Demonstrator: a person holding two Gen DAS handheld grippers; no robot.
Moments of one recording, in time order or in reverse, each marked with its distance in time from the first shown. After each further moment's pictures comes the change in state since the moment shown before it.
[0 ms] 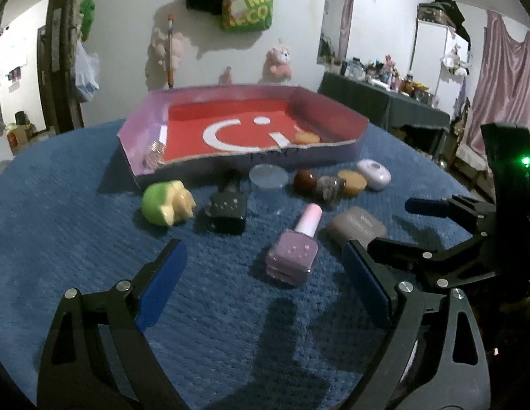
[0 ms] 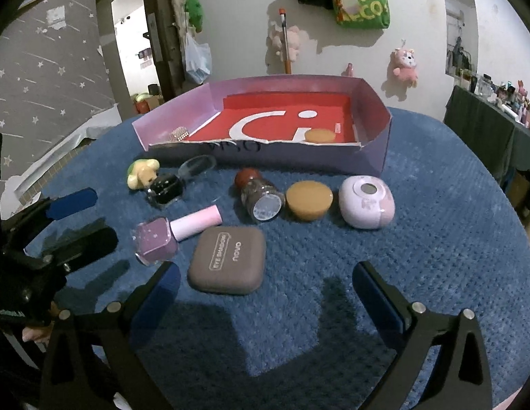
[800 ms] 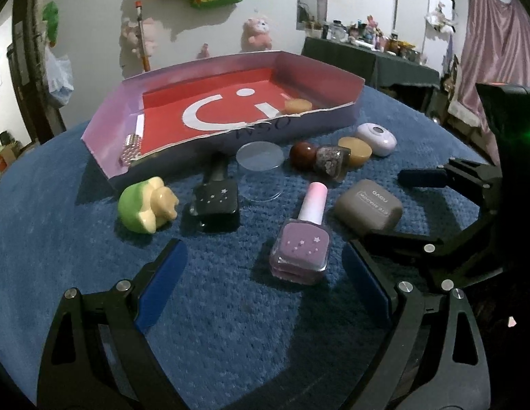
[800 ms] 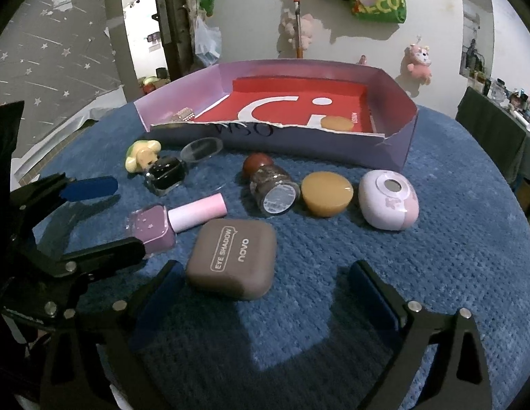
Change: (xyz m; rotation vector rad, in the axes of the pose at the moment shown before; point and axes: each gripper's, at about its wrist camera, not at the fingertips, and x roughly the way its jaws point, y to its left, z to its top) left arm 0.029 -0.004 0.012 0.132 0.129 -0.025; right arm 0.018 0.007 0.001 -0.052 0.060 0.017
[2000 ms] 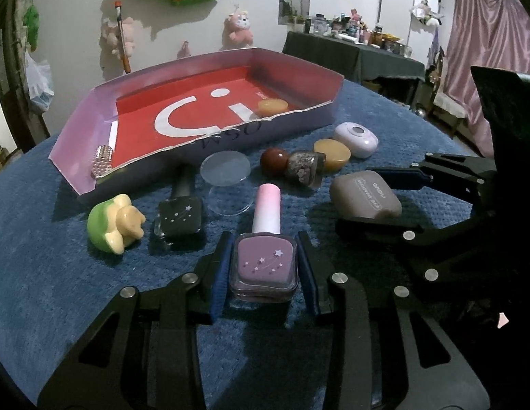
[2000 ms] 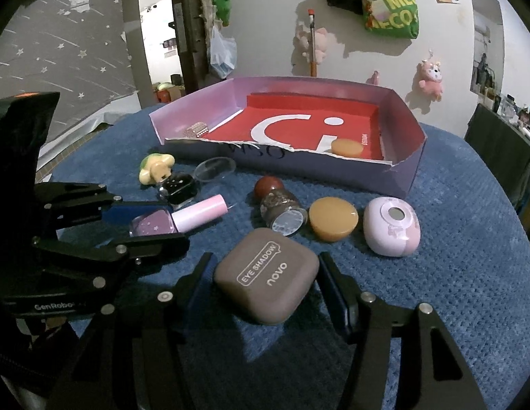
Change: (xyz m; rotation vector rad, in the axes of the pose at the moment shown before) left arm 0.007 -0.015 0.012 0.030 0.021 -0.057; right arm -0.008 0.001 0.009 -0.048 -0.055 0.042
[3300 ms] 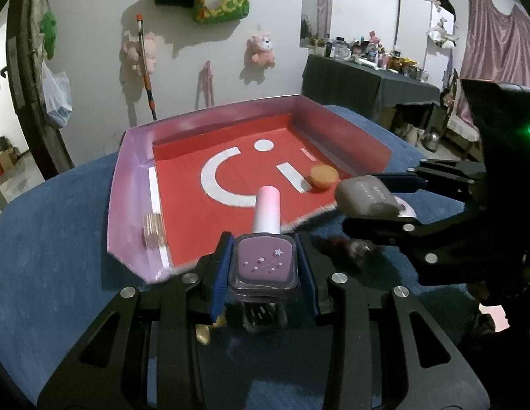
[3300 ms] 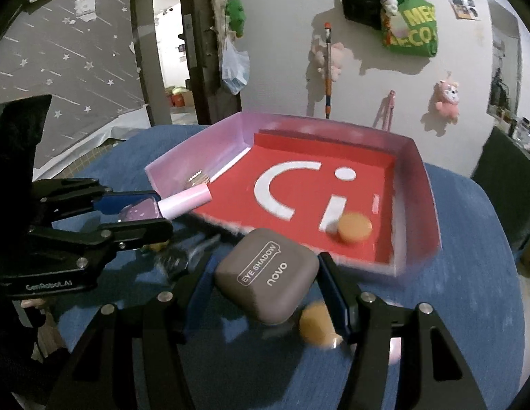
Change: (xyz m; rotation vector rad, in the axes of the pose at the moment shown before) left arm -0.010 0.062 0.075 -0.048 -0.061 0.040; right arm 0.014 -0.014 0.086 -0.050 -0.027 0.057
